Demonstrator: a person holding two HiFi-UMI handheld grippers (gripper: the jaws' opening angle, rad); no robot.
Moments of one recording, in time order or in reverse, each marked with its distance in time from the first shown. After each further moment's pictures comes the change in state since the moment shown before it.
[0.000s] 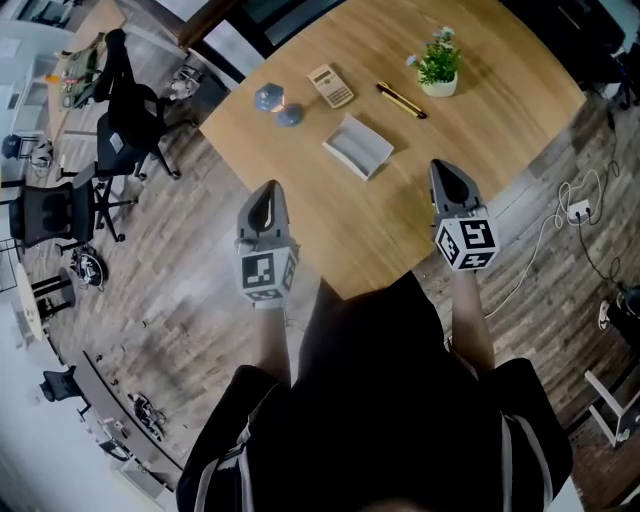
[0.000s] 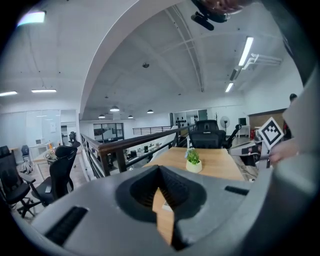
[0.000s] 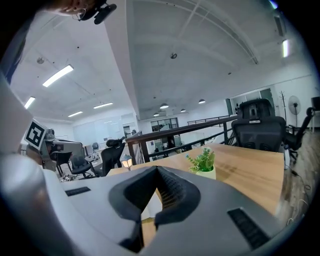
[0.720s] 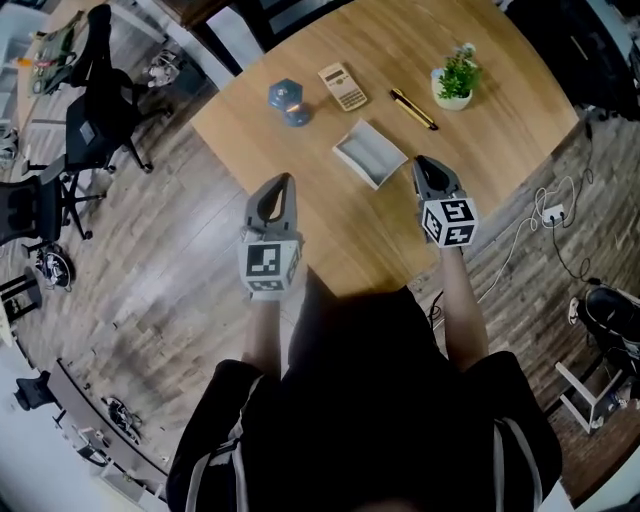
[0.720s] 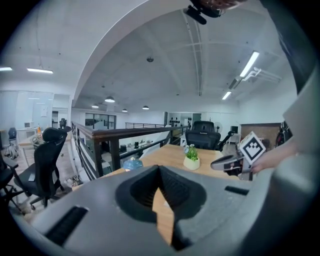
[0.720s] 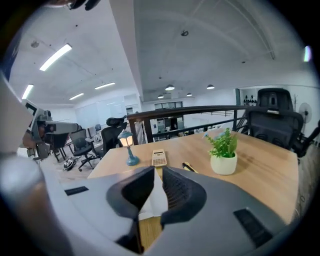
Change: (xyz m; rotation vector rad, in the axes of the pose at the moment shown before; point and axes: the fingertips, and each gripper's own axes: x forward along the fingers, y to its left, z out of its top) left arm 0.045 0.051 -0.046 -0.084 0.035 -0.126; right arm 0.108 0.031 -0.066 -0.060 0.222 0.029
